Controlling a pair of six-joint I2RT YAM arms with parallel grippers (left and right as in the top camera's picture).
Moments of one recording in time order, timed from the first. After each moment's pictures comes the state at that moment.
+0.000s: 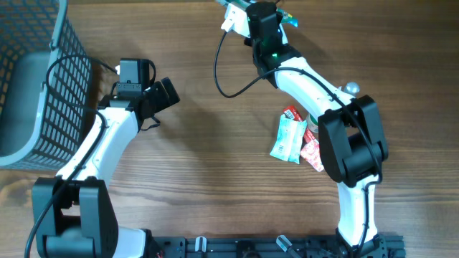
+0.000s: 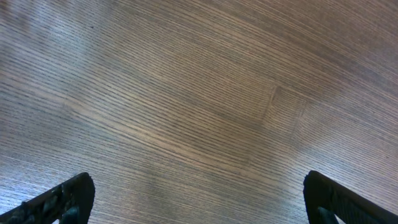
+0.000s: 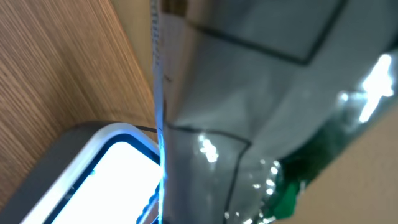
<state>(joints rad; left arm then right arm) -0.07 1.60 1.01 -0.45 -0.04 -0.50 0.44 2.20 1.68 0.06 0.41 -1.04</state>
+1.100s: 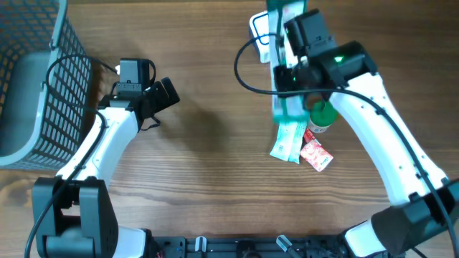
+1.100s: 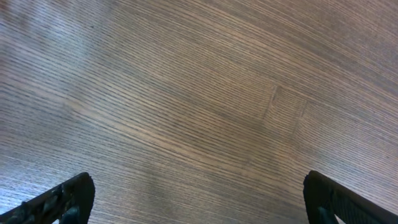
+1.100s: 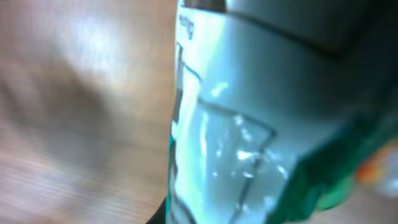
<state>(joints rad) -0.07 1.60 1.01 -0.45 -0.04 -0.50 0.42 1.69 1.63 -1.14 0.00 0.23</state>
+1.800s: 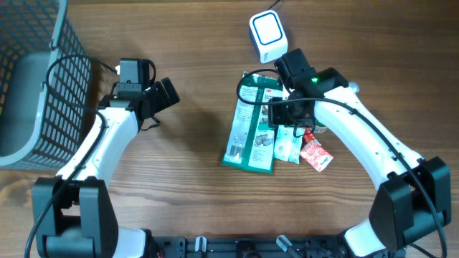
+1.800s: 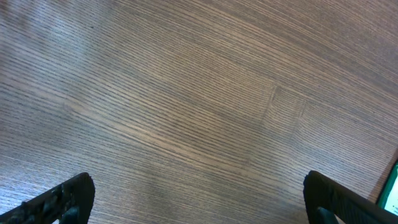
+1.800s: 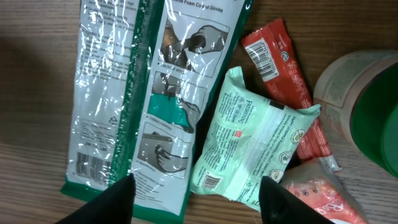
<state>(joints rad) -0.07 1.60 1.01 -0.45 -0.04 -0.50 0.42 1.71 1.32 -1.01 -0.07 0.40</state>
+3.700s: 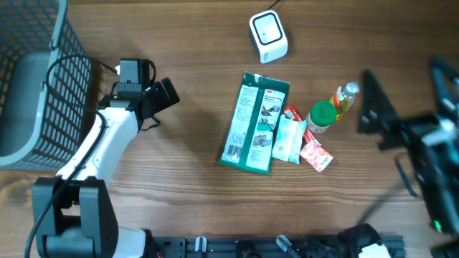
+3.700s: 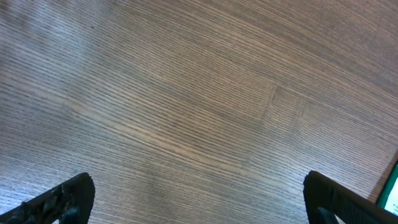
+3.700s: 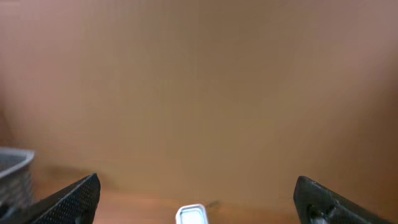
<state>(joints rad) -0.07 1.60 1.01 -0.45 -0.04 -0.50 0.29 0.68 1.29 -0.47 0.09 0.02</state>
